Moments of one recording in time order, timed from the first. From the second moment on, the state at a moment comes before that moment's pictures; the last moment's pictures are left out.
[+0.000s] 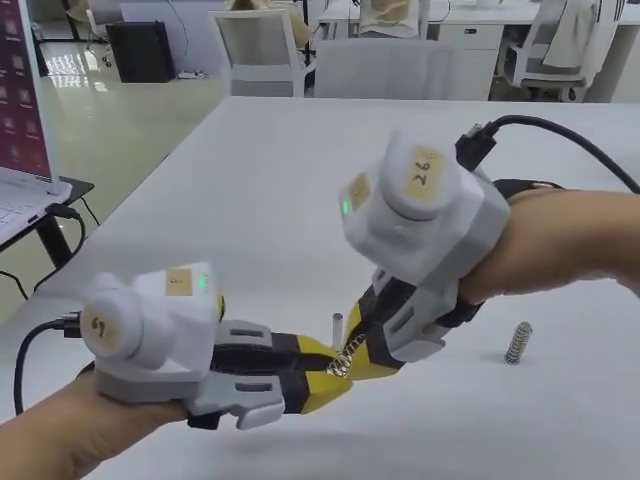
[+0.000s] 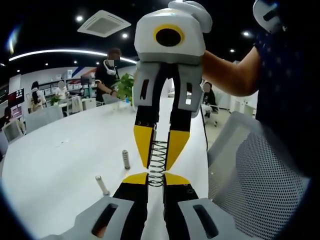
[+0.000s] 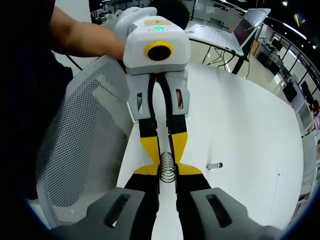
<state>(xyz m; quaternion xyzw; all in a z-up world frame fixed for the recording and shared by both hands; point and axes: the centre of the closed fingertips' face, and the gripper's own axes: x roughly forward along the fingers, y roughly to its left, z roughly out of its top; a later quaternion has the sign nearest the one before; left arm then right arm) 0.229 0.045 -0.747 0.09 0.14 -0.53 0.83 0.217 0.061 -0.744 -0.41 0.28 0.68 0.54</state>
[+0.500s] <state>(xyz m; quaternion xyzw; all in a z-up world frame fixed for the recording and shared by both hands) 0.229 0.043 -0.749 0.09 0.14 -0.53 0.83 0.215 0.065 -0.743 -0.42 0.29 0.68 0.53</state>
